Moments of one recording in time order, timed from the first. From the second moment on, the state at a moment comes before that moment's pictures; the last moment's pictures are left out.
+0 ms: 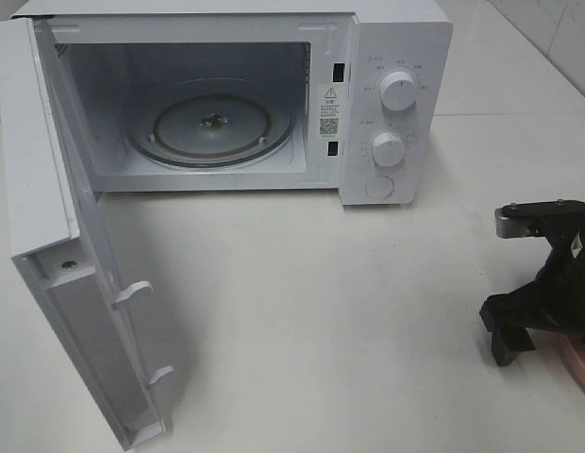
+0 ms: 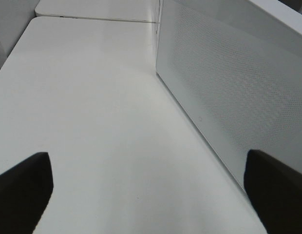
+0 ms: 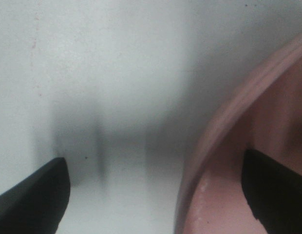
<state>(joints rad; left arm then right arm) 0.04 -0.01 -0.52 -0.10 1.08 0.04 0.15 1.74 -0.65 -0.12 0.45 0.17</state>
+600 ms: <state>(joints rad) 0.04 -0.01 -0.52 -0.10 1.08 0.04 0.15 1.76 -0.66 -0.24 0.52 0.22</state>
